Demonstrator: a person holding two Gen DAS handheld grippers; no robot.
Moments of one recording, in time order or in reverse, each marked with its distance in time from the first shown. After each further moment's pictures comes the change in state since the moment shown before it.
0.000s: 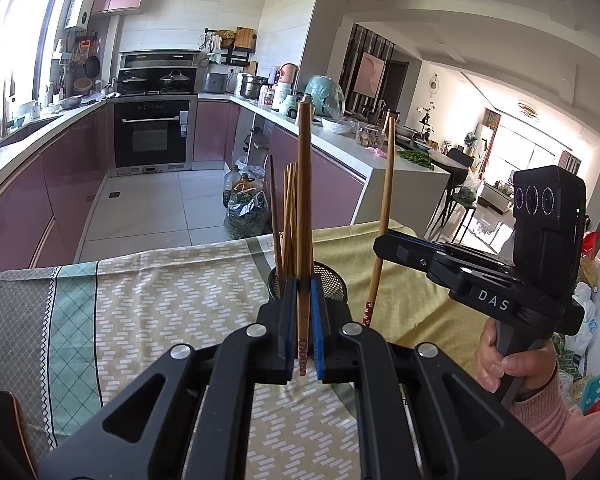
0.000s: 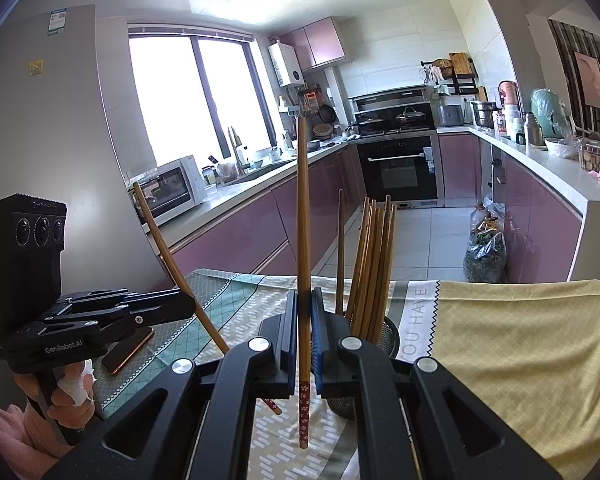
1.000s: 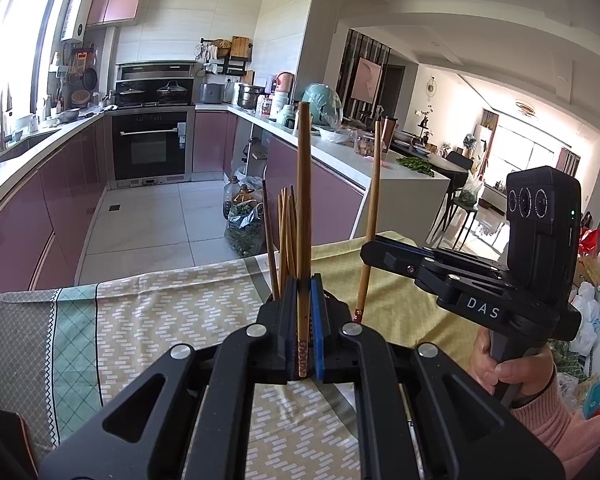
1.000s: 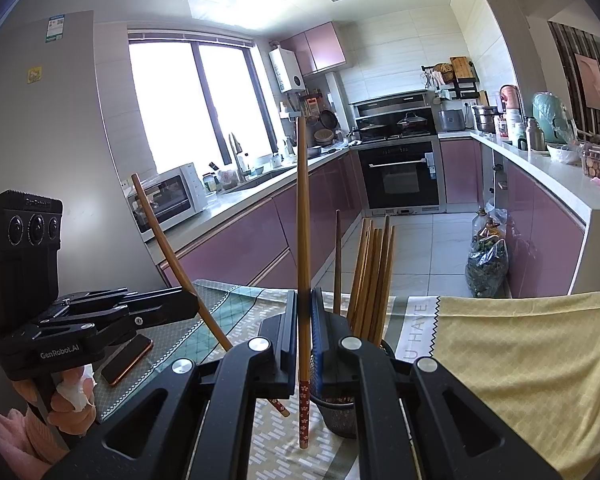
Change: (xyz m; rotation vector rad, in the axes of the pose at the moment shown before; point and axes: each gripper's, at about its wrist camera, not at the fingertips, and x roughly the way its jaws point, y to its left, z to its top) left arm -0.001 -0.015 0.019 0.026 -0.025 0.005; right arm 0.003 -0.001 0.009 -0.003 -0.016 0.005
